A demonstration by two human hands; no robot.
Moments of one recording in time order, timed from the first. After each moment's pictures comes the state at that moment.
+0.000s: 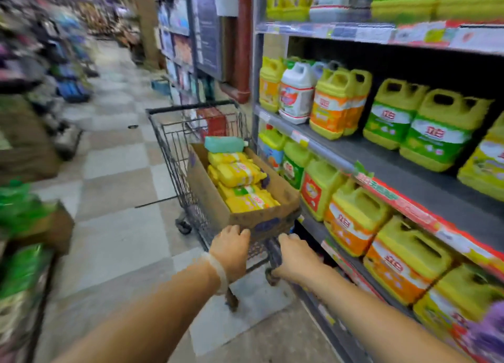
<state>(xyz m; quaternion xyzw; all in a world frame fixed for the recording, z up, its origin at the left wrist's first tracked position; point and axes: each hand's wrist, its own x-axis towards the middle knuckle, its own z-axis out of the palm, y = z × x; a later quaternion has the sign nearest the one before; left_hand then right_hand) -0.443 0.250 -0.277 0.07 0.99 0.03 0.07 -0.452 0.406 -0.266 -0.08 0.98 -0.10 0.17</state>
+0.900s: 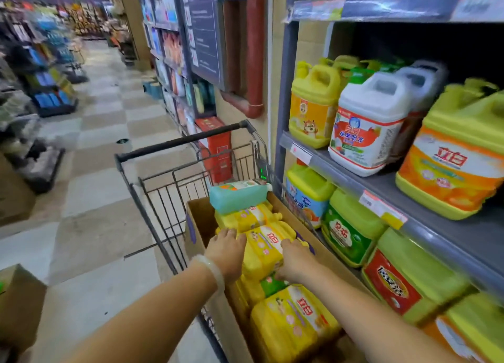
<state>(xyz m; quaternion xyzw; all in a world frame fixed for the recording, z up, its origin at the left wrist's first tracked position) -0.875 0.086 -0.289 0.07 0.99 -0.04 0.13 -0.895 0.249 -0.305 -0.06 0.96 -0.12 0.23</state>
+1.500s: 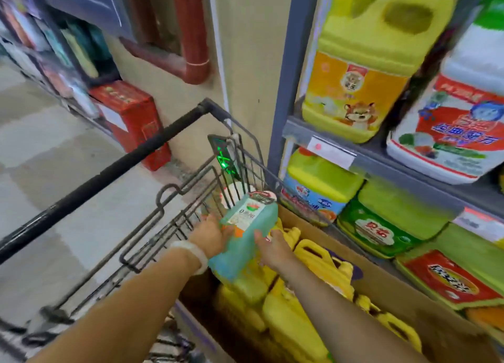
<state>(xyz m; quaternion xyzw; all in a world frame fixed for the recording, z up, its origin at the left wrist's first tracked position) -1.204 -0.034 -0.366 0.07 0.95 0.17 0.25 -1.143 0.102 -0.403 0.31 0.78 -0.51 0.17</state>
